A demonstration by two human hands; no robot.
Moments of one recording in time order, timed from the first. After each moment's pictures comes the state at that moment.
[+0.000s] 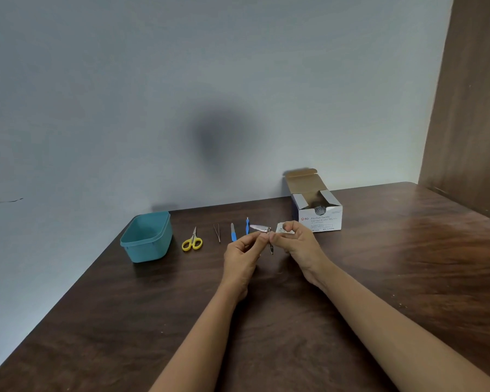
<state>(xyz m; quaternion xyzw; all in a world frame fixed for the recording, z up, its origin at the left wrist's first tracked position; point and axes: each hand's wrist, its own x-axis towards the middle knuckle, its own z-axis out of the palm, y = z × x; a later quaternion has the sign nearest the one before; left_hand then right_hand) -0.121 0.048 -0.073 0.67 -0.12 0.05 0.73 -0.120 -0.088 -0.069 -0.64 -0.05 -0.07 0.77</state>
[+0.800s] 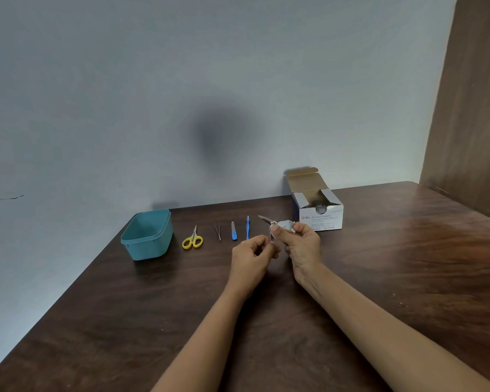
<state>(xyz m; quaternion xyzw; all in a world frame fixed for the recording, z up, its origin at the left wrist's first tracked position) -0.125 0.044 -0.076 0.80 -0.16 0.10 0.57 -0.120 -0.070 -0.069 -0.49 0.07 -0.17 0.85</state>
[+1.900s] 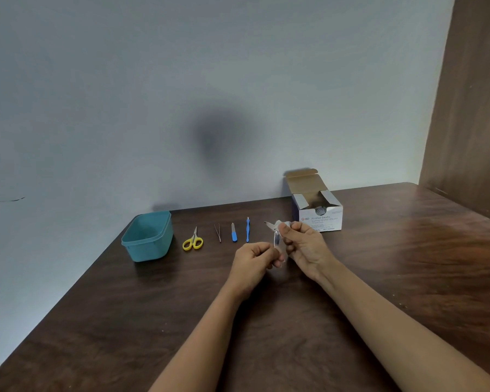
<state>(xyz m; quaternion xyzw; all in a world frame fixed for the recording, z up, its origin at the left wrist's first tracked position) -0.131 0.046 -0.068 0.77 -0.19 -0.01 0.61 -0.114 -0.092 -0.068 -0.49 0.01 -0.05 0.87</state>
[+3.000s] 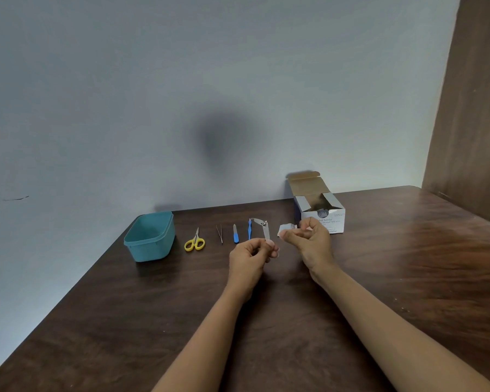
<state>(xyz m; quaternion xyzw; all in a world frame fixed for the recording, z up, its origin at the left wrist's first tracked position) -0.125 0.044 -0.072 0.74 -0.12 0.08 0.66 -0.111 -0.095 -0.074 -0.62 -0.01 -0.24 0.75</state>
